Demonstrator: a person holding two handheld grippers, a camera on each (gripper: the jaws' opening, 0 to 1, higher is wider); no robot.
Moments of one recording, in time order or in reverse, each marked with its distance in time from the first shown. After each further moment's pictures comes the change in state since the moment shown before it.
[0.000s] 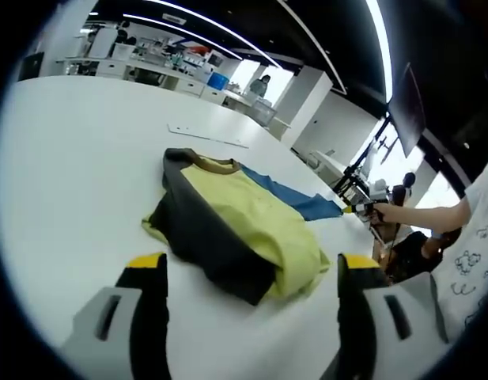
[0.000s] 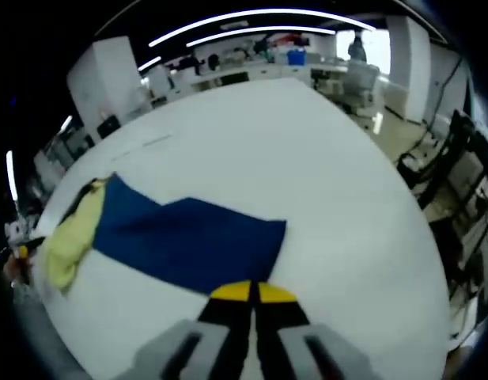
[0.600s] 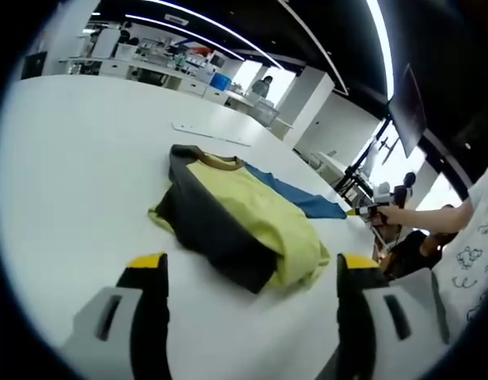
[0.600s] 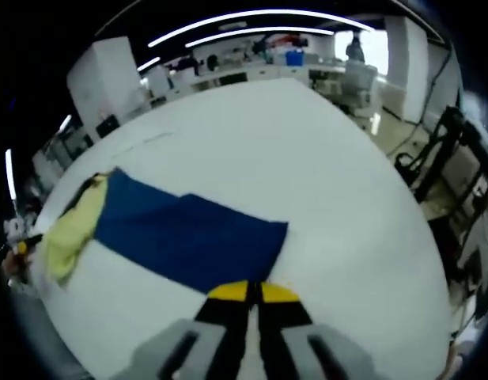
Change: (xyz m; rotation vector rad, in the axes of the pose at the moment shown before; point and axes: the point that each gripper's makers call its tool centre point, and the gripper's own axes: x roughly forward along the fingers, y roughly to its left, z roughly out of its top) left arm -0.011 0.004 -0.008 -0.007 -0.003 0.013; right arm -0.006 -0.004 -0.008 -0.016 -0.035 -0.025
